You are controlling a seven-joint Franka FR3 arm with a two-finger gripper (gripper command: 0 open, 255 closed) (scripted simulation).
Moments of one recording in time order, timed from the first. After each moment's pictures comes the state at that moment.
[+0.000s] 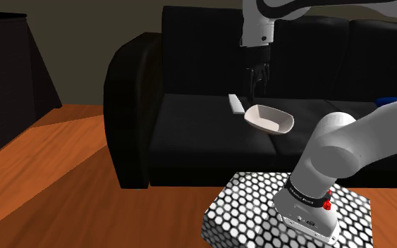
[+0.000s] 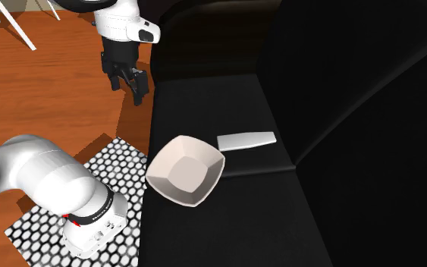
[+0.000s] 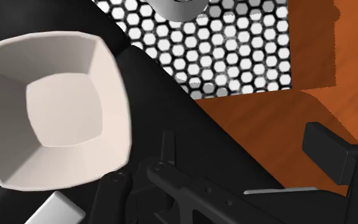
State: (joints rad) arm 0.02 -0.74 -0.07 -2.43 0.01 1.42 0.02
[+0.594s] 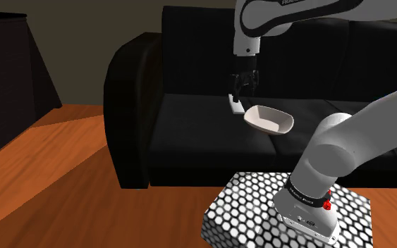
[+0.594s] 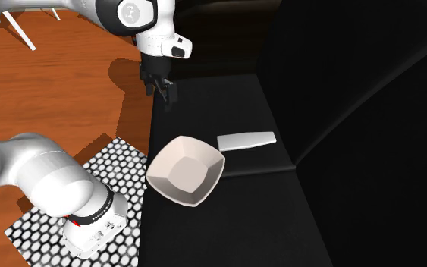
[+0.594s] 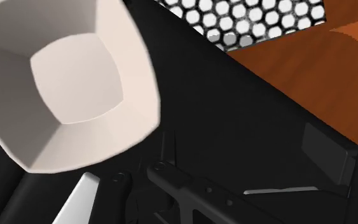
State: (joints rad) arm -0.05 -0.58 -0.12 -2.44 -0.03 1.66 0.09
